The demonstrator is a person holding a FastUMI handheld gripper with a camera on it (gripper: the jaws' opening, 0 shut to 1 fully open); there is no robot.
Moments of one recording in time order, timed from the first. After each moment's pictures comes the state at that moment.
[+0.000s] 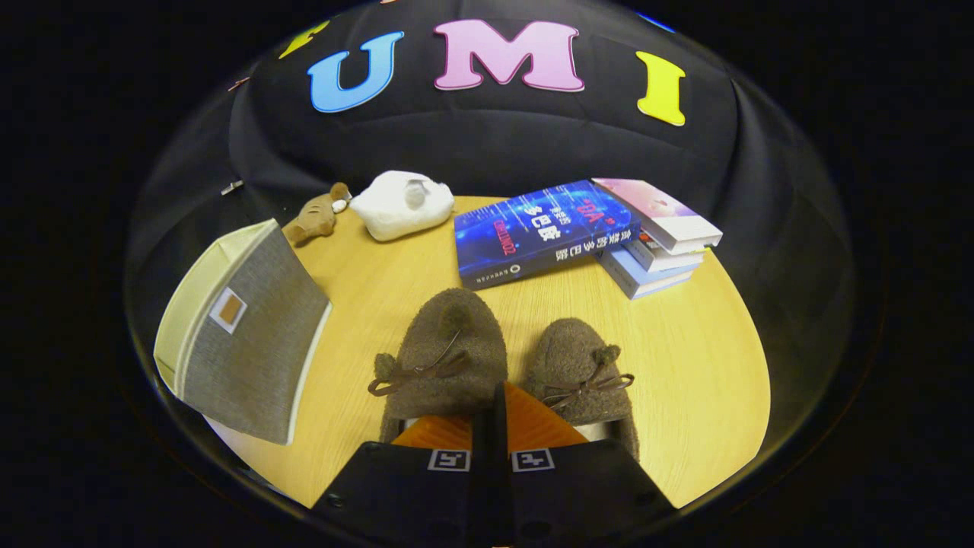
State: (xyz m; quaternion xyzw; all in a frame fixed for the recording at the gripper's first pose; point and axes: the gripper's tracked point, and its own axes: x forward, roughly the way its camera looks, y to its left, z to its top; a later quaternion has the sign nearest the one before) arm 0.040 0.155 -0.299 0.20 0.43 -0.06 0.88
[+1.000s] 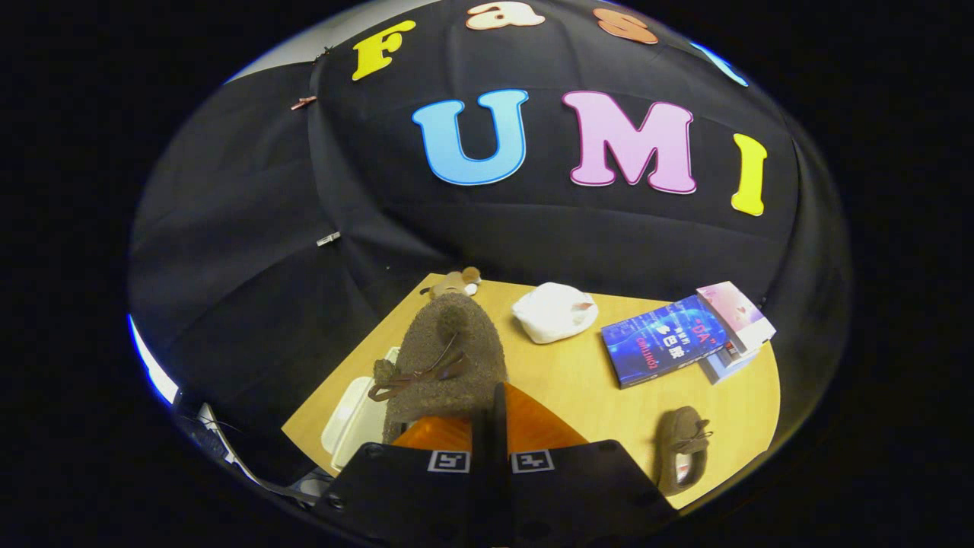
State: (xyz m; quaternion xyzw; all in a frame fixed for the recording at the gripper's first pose) arm 0.165 0.317 -0.057 0.24 0.35 0.03 0.90
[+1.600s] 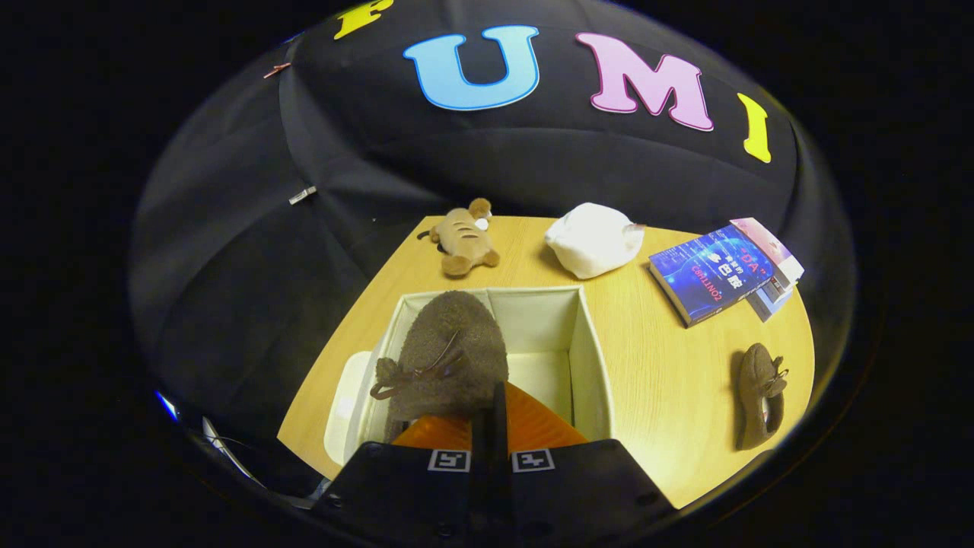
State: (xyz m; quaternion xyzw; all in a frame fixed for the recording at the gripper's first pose) arm 0.181 0.437 -0.156 0.25 0.44 0.00 0.86
